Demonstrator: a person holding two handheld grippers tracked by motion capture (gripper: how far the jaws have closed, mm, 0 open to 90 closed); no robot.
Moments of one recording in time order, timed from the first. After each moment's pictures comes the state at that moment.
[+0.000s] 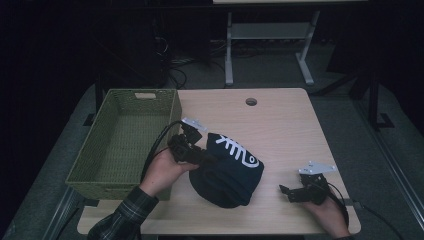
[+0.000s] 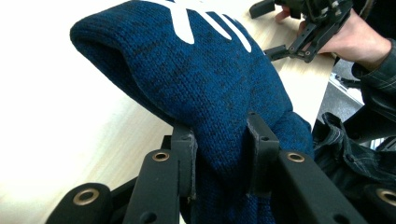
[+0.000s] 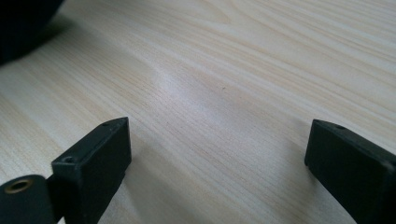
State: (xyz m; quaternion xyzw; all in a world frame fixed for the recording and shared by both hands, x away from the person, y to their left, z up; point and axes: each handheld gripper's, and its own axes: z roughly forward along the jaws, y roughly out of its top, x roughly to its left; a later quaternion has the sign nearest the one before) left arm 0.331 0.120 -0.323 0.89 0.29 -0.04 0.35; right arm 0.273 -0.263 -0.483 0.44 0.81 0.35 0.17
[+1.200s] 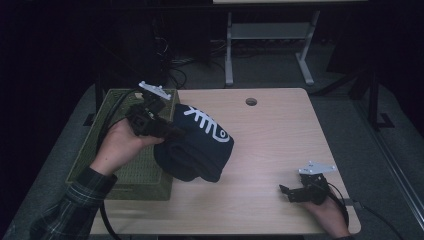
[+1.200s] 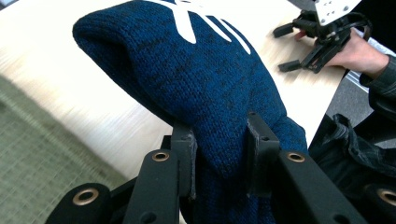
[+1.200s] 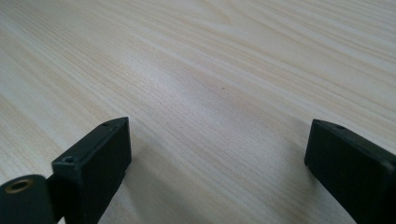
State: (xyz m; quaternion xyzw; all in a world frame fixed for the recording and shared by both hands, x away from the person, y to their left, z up) left arm 0.336 0.188 -0.225 0.89 0.32 0.02 0.32; right arm 0.273 -0.263 -0.483 0.44 0.81 0.35 0.17
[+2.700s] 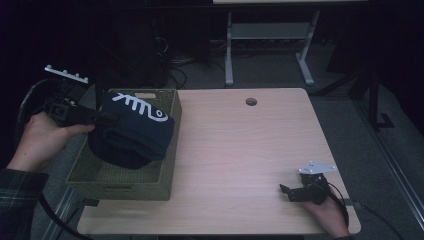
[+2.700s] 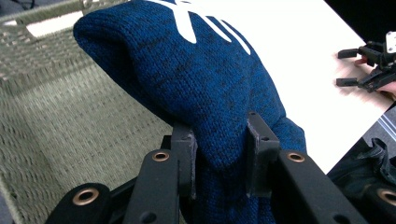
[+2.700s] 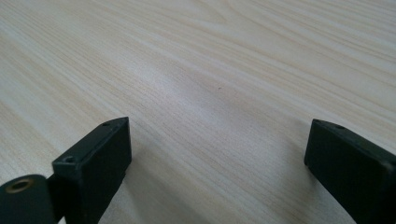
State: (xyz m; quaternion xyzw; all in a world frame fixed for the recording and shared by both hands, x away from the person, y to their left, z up) left arm 0.333 0.329 -0.200 0.83 0.45 0.06 0.33; right arm 0.274 -0.263 -0.483 0.44 0.81 0.35 0.17
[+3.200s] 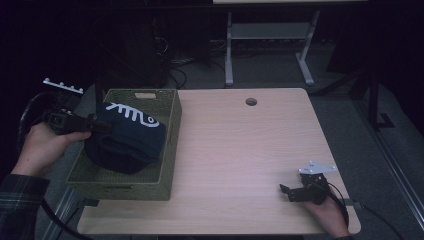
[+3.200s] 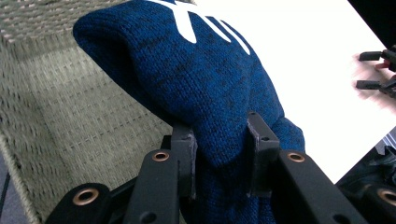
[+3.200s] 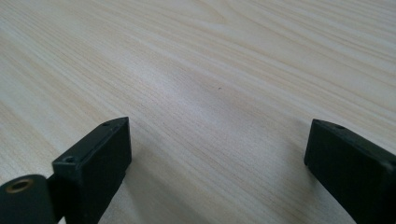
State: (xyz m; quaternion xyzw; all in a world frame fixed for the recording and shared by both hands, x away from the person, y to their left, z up) left arm 0.340 0.358 -0.235 0.81 0.49 0.05 0.32; right arm 0.274 -0.263 -0.483 0.44 0.81 0.35 0.17
